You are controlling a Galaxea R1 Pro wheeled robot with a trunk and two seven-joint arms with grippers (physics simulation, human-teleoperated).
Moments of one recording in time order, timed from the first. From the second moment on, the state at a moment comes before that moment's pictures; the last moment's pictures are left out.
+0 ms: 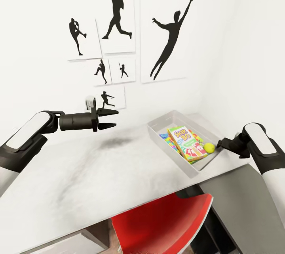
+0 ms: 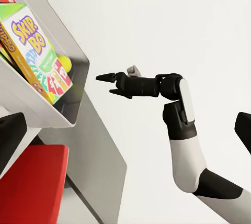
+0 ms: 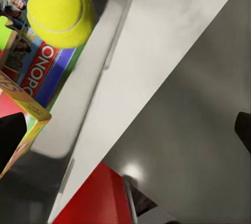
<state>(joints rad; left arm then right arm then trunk) -1.05 0.51 -0.53 -1.31 1.92 1.02 -0.03 -0.97 -0.41 0.10 -0.98 -1.37 1.04 -1.05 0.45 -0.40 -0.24</state>
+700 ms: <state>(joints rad) -1.04 0.52 -0.53 -1.31 1.92 1.03 -0.03 -0.96 -0.50 0.06 -0.98 -1.38 1.05 -0.87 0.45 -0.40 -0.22</state>
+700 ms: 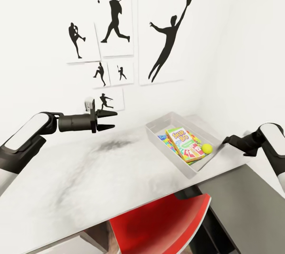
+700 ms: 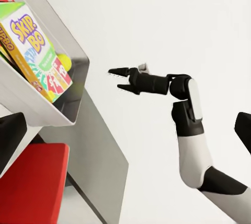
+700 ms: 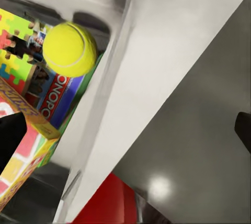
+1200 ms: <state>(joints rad) -1.03 0.52 -0.53 -1.31 1.92 1.03 -0.03 -0.95 -0.52 0.06 -0.98 -1.38 1.05 -0.82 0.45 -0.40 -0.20</state>
